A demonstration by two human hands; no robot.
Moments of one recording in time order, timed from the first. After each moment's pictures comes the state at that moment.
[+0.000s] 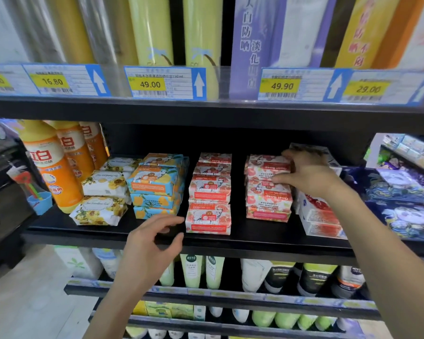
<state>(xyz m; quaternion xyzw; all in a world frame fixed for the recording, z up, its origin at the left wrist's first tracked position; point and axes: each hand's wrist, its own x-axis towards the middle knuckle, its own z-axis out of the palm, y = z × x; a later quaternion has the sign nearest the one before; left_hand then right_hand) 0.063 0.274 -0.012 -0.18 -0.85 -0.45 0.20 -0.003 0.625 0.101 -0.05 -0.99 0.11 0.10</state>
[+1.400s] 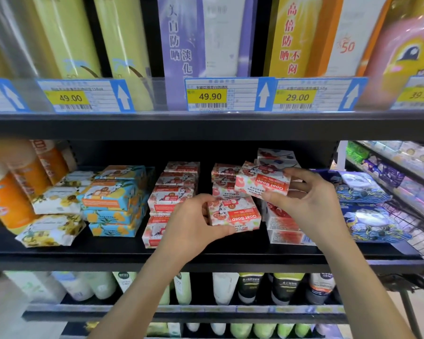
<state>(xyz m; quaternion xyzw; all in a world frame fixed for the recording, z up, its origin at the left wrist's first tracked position) 0.037 0.423 0.051 -0.19 -0.89 -0.41 0.03 0.082 0.657 0.070 -0.07 -0.82 0.49 0.28</state>
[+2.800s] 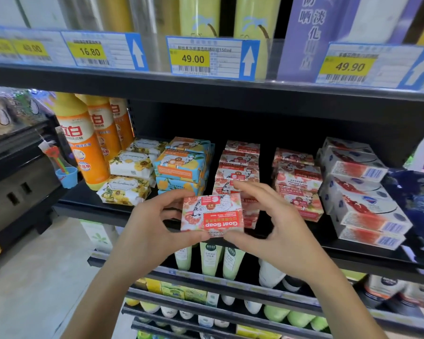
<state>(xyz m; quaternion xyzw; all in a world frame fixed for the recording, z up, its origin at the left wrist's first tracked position) 0.081 0.250 0.037 -0.13 -0.84 -0.52 0.07 0.093 0.497 0.046 0.21 -0.87 0.44 0.09</state>
